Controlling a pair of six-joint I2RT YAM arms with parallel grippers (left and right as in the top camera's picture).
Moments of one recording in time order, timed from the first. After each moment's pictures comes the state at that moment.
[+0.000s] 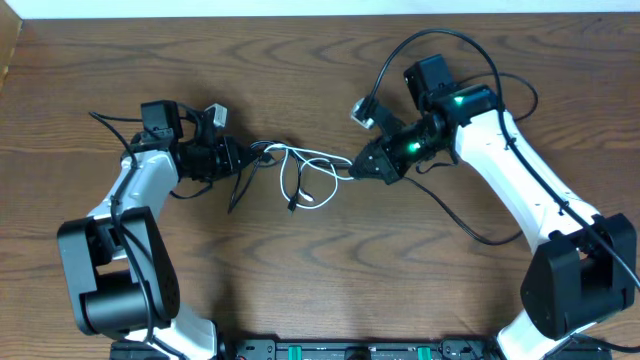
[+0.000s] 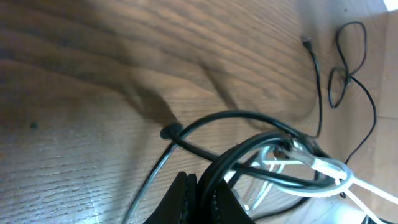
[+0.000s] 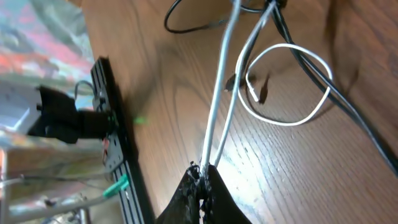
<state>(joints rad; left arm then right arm) 0.18 1.78 1.03 -0.47 0.75 -0.11 0.38 1.80 1.48 -1.02 -0.85 -0.36</state>
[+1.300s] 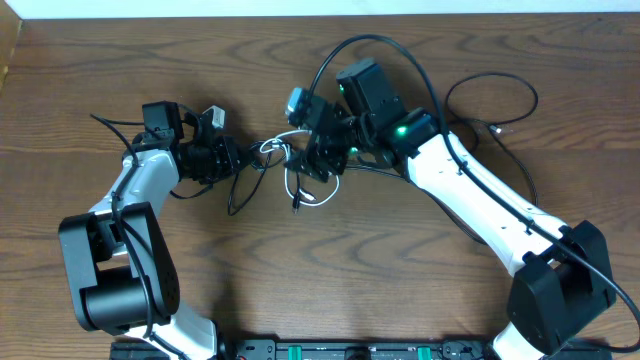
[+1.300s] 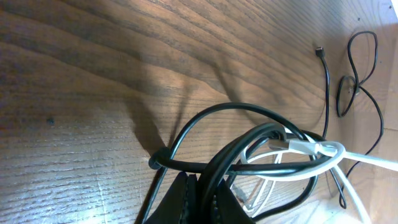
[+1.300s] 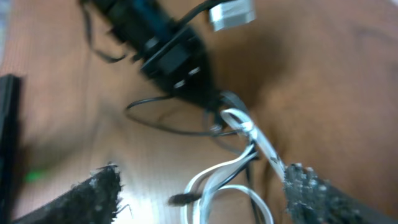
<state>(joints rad) 0.18 1.79 1.03 -0.47 0.72 -0.15 0.62 1.80 1.48 -0.45 -0.55 -0.31</state>
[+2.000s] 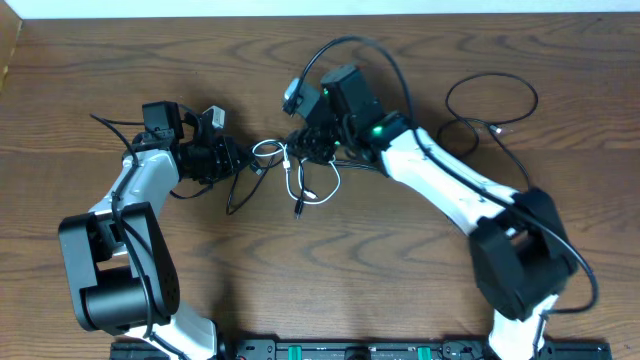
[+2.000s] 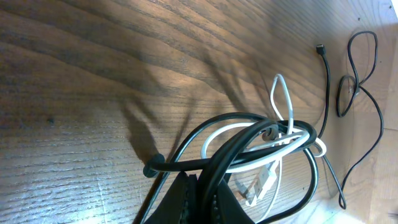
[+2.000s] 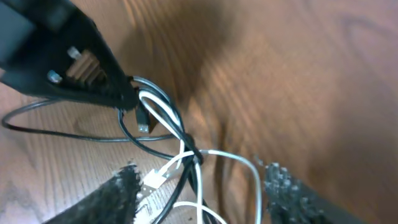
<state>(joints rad) 0.18 1.79 1.03 -0.47 0.72 -0.15 0.64 1.98 1.48 -0.28 -0.35 -0.22</state>
